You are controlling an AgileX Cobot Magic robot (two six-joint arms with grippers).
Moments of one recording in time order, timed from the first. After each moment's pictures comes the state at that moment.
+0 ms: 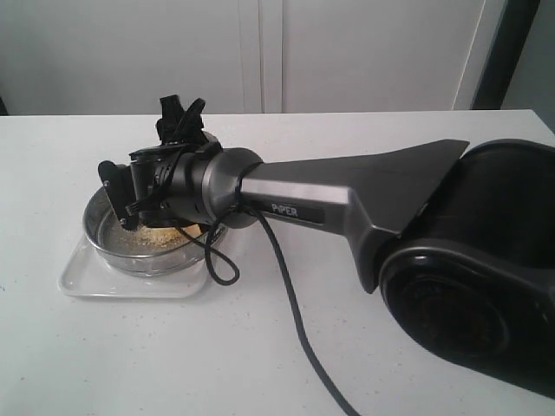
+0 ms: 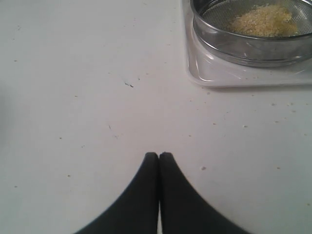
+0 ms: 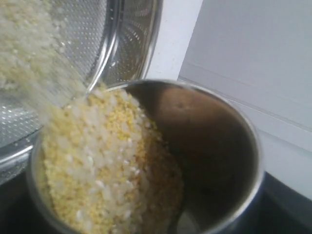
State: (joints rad) left arm -0.01 0.00 0.02 -0.10 0.52 0.13; right arm 0.93 2.31 -1.83 -1.24 0.72 -0.14
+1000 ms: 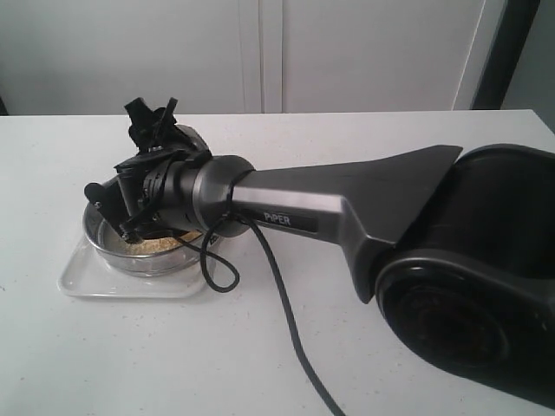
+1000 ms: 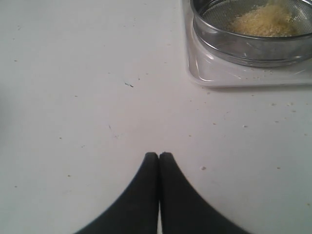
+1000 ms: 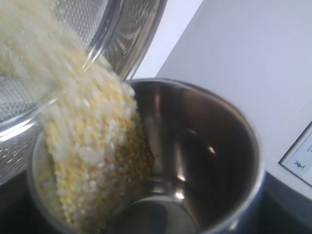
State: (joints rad) left arm -0.01 0.00 0.02 -0.10 0.52 0.13; right arm 0.95 2.30 -1.83 -1.35 0.68 -0.32
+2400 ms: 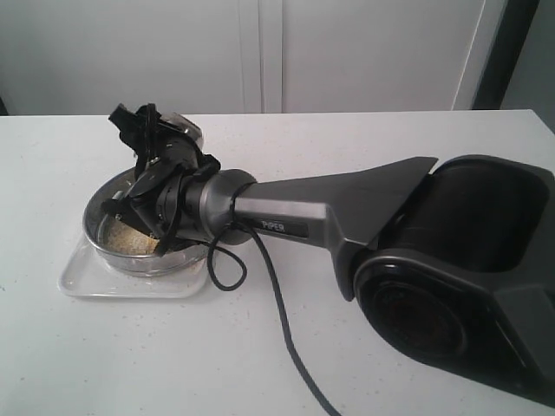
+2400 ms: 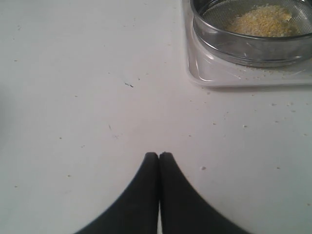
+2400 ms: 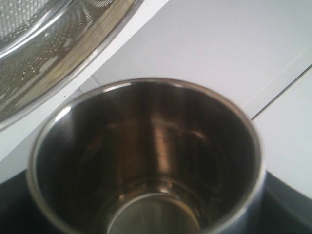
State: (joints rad) left arm -0.01 0.00 0.02 -0.10 0.52 0.13; right arm 0.92 2.37 -1.83 -1.73 0.64 -0.29
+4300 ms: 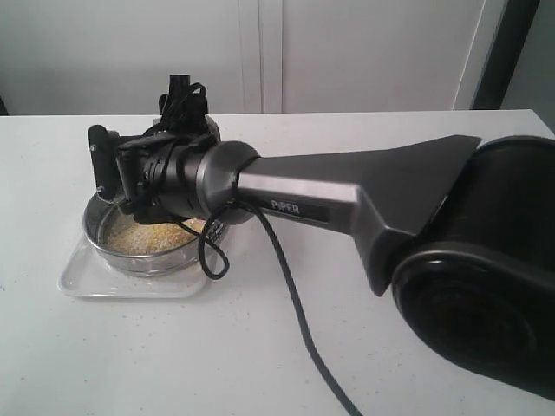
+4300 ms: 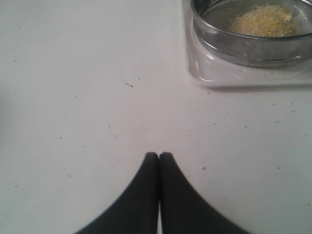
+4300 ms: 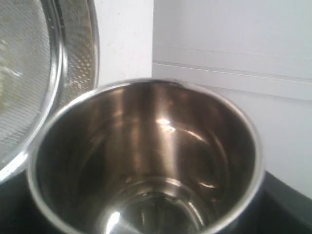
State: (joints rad) left arm -0.01 0.00 0.02 -0.10 0.52 0.13; right arm 0.95 2.28 -1.83 -1.32 0.77 0.18
